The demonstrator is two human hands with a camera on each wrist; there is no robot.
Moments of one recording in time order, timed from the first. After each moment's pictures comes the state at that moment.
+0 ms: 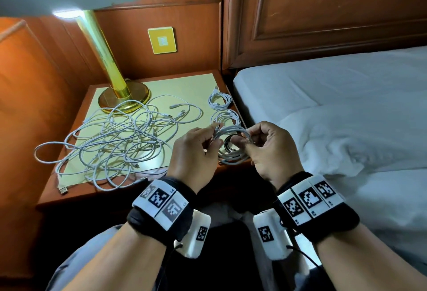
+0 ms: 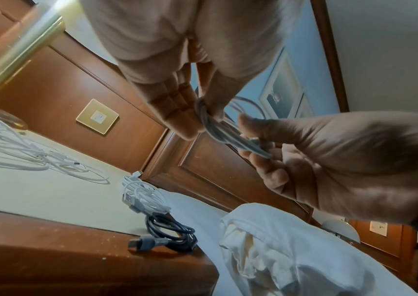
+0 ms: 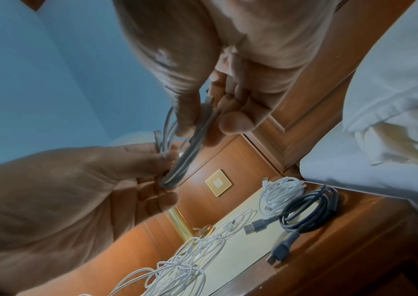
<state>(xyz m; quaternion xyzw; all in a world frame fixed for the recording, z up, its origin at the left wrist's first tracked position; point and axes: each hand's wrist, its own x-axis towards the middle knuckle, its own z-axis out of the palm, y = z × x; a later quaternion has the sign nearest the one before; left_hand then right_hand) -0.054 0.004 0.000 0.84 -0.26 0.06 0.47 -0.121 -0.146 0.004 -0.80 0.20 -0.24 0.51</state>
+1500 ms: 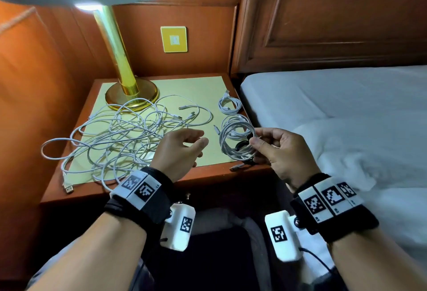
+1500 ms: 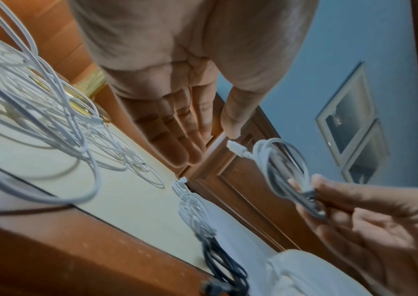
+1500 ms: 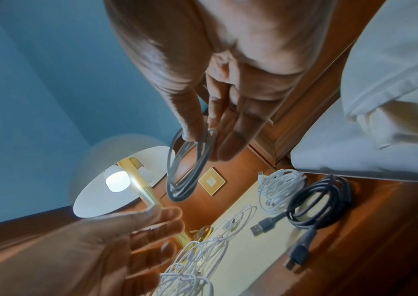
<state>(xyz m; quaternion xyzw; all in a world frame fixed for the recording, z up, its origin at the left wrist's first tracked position) 0.001 0.056 -0.006 0.82 -0.14 -0.11 0.55 -0.104 -0.145 0.009 -0.73 0.20 -0.17 0.63</state>
